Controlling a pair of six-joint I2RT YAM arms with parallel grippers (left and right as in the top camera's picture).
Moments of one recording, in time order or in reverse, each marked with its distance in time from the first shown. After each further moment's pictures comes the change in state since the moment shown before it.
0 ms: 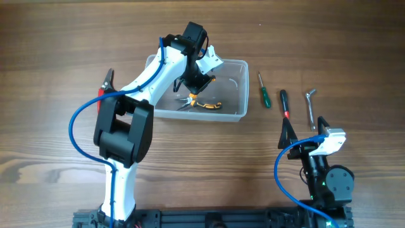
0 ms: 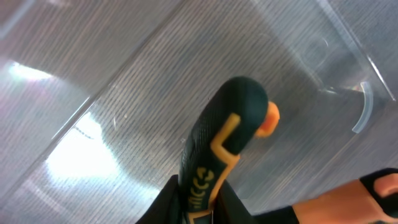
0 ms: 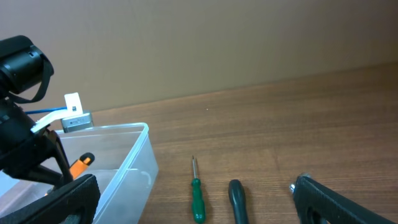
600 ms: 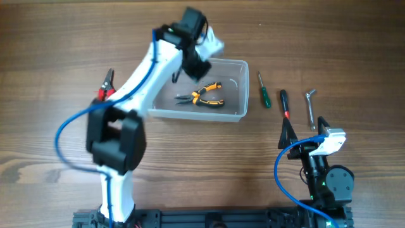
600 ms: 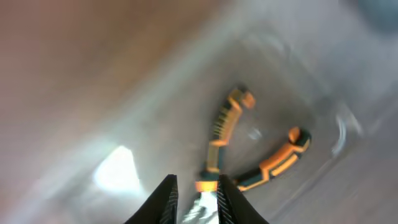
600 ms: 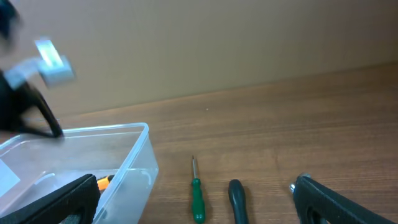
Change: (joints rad) left arm 0.010 -0.109 0.122 -0.021 -0.076 -0.086; right arm 0.000 0.000 0.000 0.000 0.000 0.000
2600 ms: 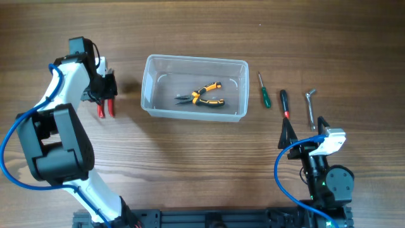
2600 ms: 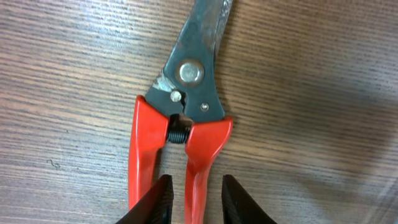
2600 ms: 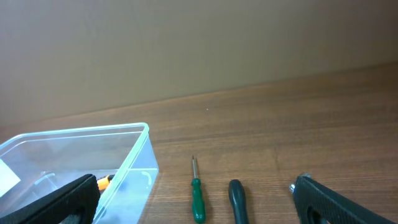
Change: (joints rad) left arm 0.613 -0.114 -0.519 0.197 -0.142 -0.332; right arm 0.000 0.000 0.000 0.000 0.000 0.000
